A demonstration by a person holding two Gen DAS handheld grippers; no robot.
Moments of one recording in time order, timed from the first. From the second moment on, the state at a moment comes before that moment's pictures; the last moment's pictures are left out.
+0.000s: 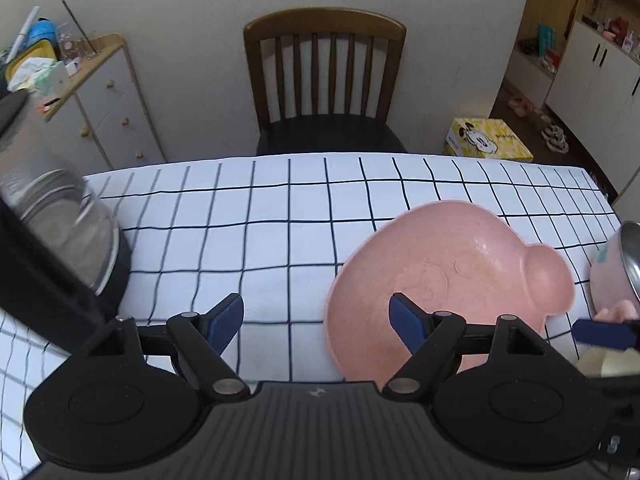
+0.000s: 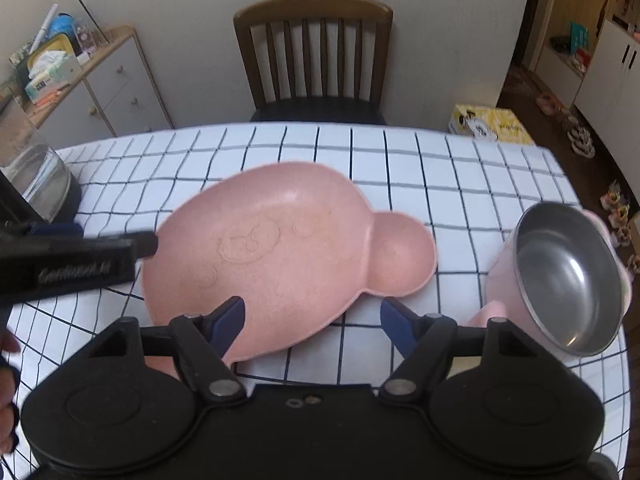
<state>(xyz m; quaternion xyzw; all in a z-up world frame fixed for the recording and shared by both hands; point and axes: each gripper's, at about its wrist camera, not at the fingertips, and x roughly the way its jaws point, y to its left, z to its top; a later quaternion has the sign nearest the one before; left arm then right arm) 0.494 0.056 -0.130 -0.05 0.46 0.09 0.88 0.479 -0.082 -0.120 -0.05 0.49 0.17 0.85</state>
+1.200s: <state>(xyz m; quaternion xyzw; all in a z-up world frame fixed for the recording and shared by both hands) 0.498 0.064 -0.139 -0.08 0.50 0.06 0.86 0.491 -0.100 -0.139 0.03 0.52 0.15 0.84</state>
